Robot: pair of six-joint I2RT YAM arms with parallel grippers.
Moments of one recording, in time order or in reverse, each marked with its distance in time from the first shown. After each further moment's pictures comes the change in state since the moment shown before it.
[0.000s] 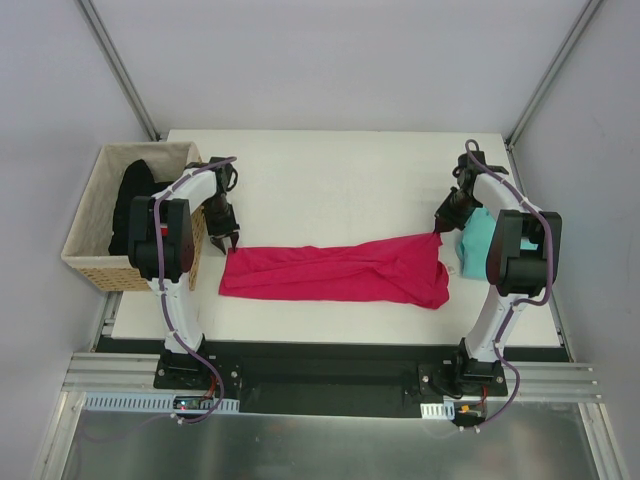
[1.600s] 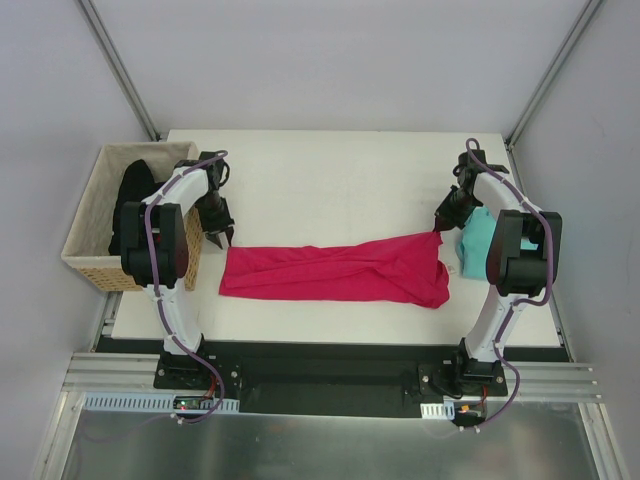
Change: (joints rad) left arm 0.033 -0.064 -0.008 0.017 0.009 -0.002; right arm 0.000 0.000 0.011 -0.002 -0.007 0.004
